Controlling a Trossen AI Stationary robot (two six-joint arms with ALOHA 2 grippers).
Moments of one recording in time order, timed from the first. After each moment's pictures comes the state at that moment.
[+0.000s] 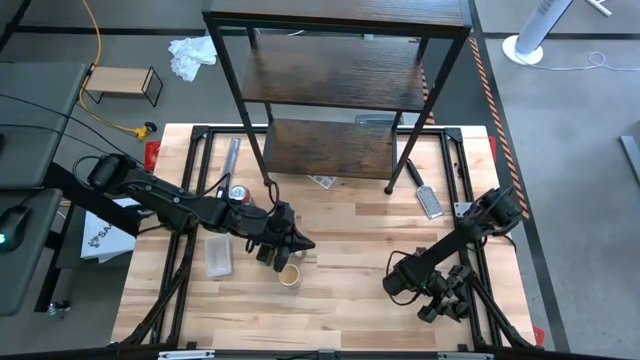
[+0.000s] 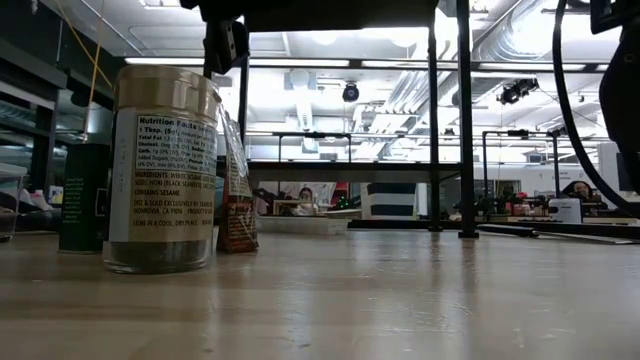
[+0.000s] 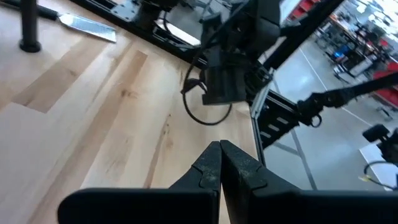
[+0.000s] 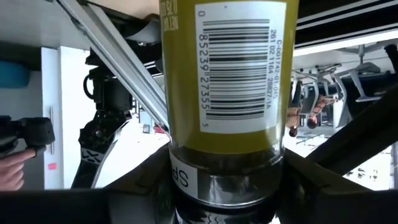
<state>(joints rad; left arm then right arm) -0.29 1.36 0.82 0.20 -0.12 -0.59 0.60 1.90 0.99 -1.25 -1.21 0.93</state>
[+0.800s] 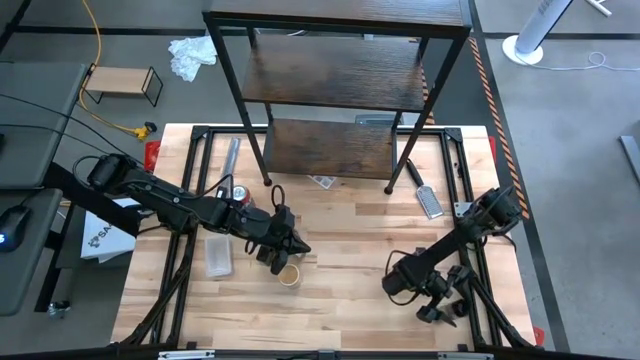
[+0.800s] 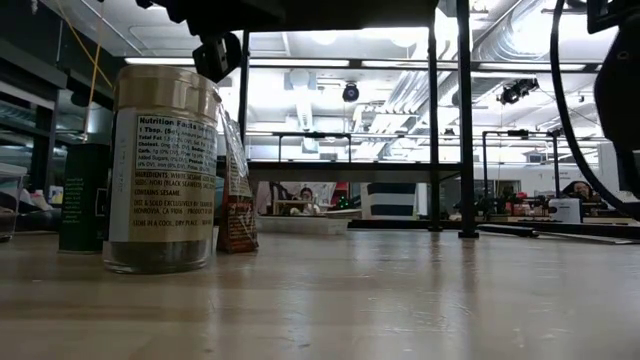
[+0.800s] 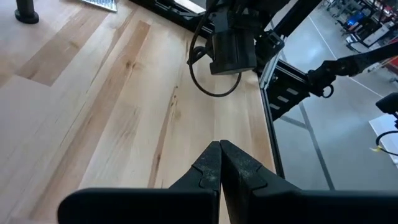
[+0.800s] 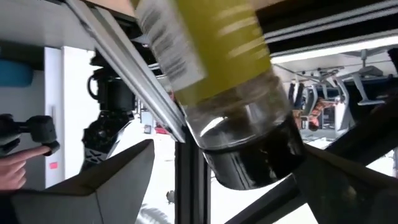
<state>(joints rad) -0.29 1.36 0.82 0.09 -0.08 -0.57 0.59 1.90 0.99 -1.22 -1.21 0.94</state>
